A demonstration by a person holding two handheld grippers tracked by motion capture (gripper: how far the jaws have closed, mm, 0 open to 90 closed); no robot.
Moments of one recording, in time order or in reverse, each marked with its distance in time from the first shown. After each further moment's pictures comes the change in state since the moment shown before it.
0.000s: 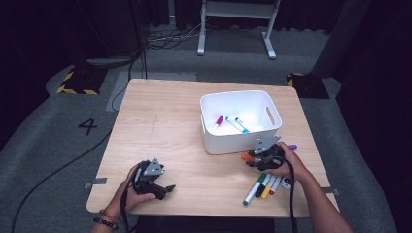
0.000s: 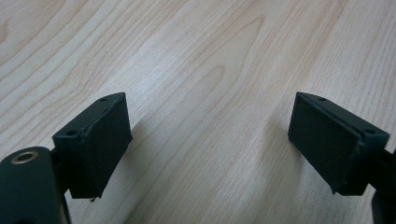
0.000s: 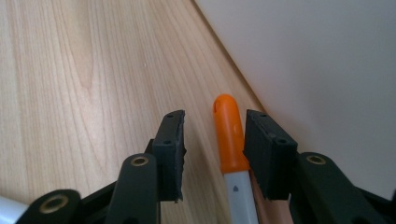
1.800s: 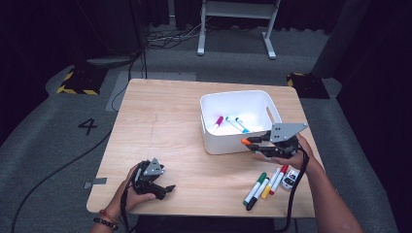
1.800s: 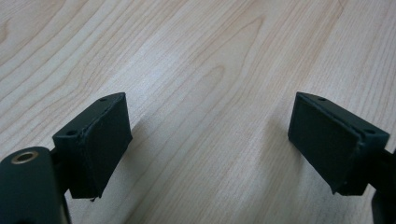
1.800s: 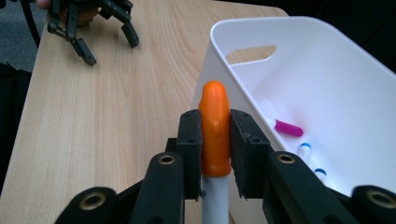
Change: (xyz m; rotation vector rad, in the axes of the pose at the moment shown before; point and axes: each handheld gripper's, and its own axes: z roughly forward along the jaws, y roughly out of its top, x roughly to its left) left arm 0.000 0.000 0.000 0.001 0.000 0.001; right arm 0.007 0.057 -0.092 -0.356 -0.022 -0.098
